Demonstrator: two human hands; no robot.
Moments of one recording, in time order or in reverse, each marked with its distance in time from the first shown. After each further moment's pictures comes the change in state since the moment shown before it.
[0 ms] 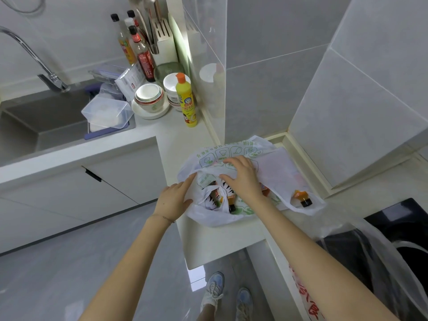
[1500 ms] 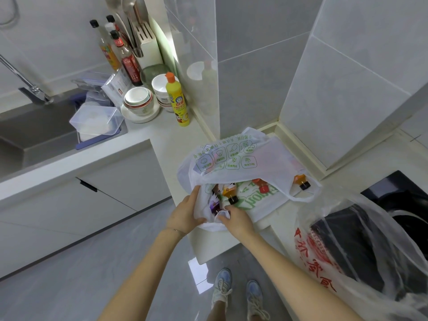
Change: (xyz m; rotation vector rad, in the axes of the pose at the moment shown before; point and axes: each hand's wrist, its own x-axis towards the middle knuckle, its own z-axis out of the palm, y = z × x) left_hand -0.031 0.005 0.027 -0.234 -0.288 -0.097; right_hand -0.109 0.001 0.077 0.095 -0.282 0.547
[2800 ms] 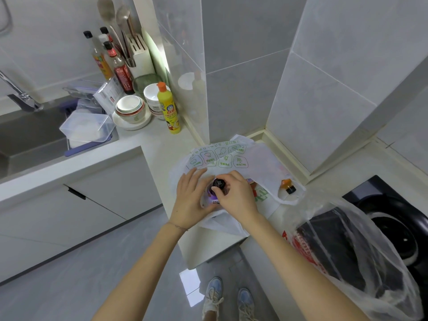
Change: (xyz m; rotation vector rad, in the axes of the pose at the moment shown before) left_hand 0.009 0.059 -0.012 0.040 0.543 0.495; right_hand -0.026 -0.068 -0.086 -0.002 0.440 -0.444
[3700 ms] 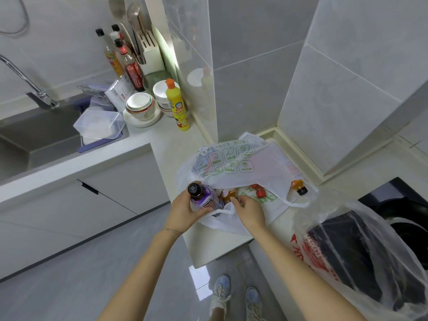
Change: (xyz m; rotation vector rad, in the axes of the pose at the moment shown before) left_hand -0.025 -0.023 -0.012 -0.382 -0.157 -0.408; right_hand -0.017 0.084 0.046 0.054 -0.186 0.438
